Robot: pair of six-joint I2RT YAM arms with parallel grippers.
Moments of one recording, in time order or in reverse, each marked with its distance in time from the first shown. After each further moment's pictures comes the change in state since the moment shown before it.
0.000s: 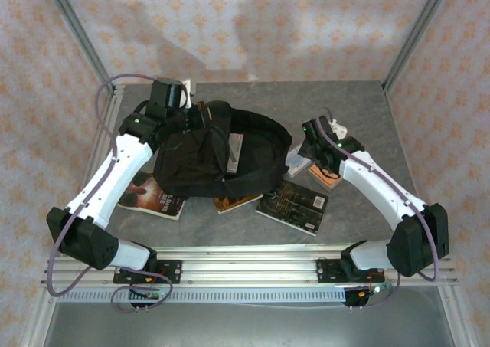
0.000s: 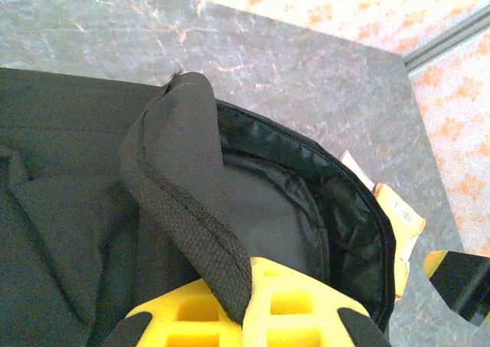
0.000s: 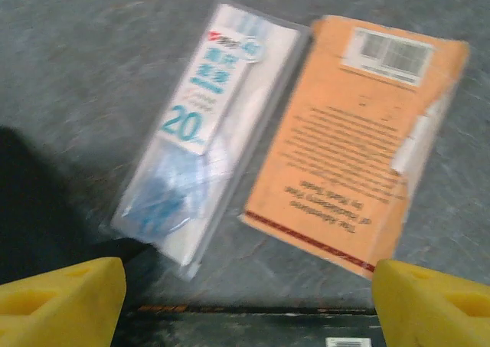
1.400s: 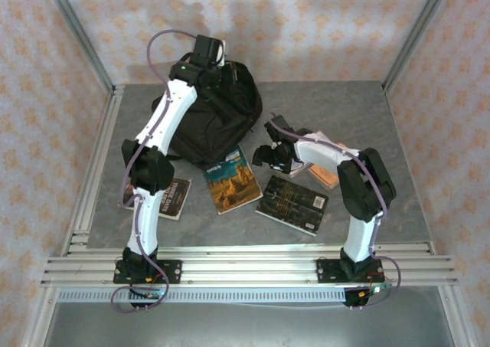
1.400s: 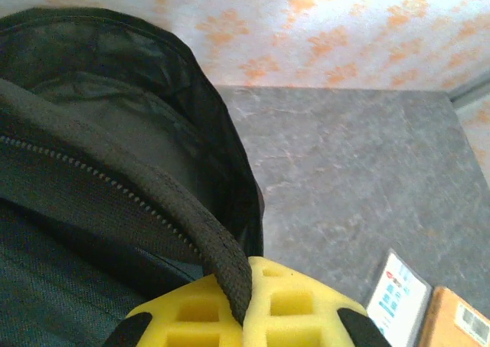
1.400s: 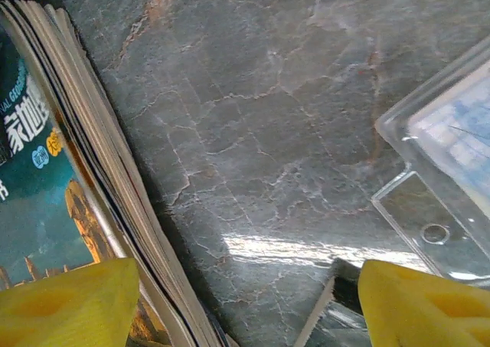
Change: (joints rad) left arm -0.008 0.829 0.982 -0.183 -0.023 0.131; right arm 0.139 0.518 0.190 0.224 -0.536 -0.130
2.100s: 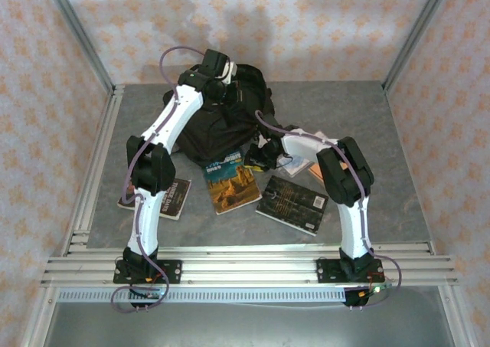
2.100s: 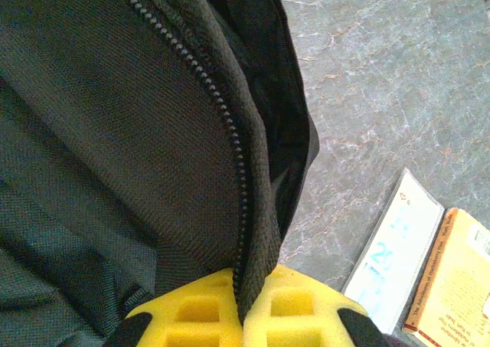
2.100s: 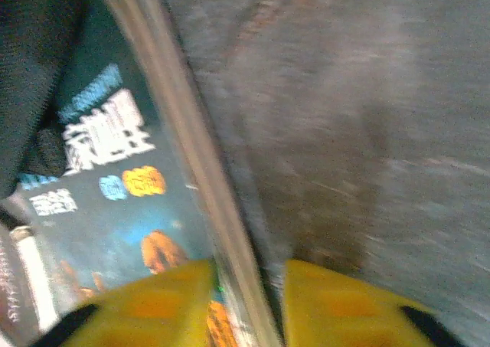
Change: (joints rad) left arm -0.017 0.000 -0.158 -0.027 0.095 0.014; right arm 0.010 0.224 0.147 0.086 -0.278 -0.005
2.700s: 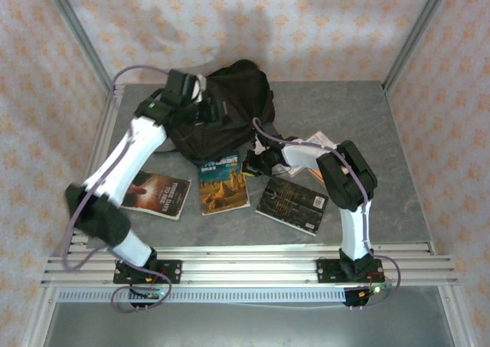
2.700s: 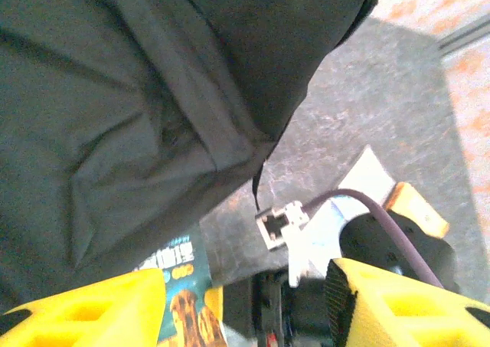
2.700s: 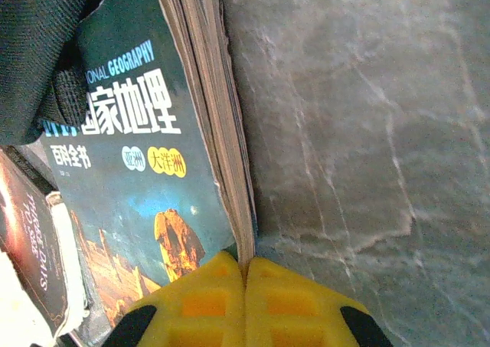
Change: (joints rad) left arm -0.003 -0.739 -0.753 0.152 -0.092 -0.190; right arm 0.032 -0.078 -0.176 0.201 -0.044 0.060
